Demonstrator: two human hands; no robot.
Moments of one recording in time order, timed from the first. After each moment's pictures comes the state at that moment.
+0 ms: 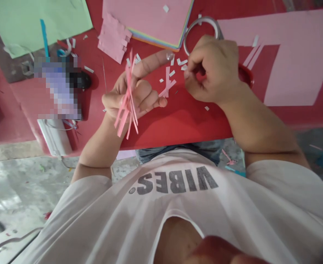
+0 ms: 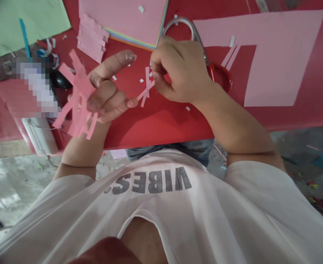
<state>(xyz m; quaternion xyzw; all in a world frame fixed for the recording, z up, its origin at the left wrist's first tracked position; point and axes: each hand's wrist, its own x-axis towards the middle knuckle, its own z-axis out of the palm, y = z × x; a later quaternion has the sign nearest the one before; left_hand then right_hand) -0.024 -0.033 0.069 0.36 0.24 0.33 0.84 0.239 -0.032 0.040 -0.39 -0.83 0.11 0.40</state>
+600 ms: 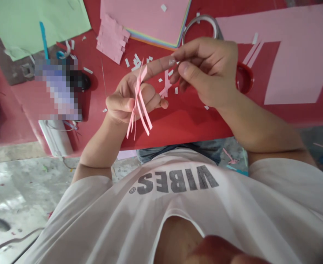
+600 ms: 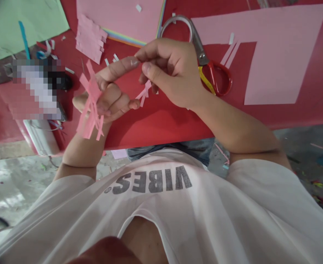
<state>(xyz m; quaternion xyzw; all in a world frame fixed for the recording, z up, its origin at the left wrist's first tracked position) -0.028 -0.033 0.041 0.44 0.24 0.31 0.81 0.195 -0.050 0.057 -0.33 -0.53 0.50 0.60</state>
